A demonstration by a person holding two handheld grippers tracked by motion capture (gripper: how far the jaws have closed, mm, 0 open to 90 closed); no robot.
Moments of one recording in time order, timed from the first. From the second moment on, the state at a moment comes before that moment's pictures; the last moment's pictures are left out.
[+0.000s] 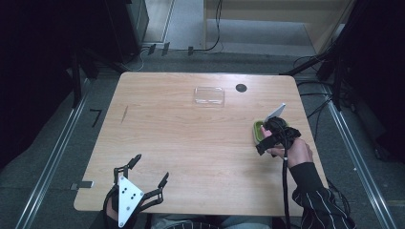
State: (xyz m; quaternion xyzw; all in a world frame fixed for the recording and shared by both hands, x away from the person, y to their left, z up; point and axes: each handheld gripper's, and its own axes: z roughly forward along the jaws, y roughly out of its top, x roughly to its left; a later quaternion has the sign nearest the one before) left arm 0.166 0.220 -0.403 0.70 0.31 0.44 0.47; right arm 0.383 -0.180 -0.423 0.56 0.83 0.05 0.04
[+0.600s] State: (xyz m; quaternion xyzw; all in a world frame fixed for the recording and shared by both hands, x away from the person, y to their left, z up) left arm 0.166 0.220 -0.403 0.70 0.31 0.44 0.47; right arm 0.344 -0.182 -0.439 0.54 0.84 0.02 0.03
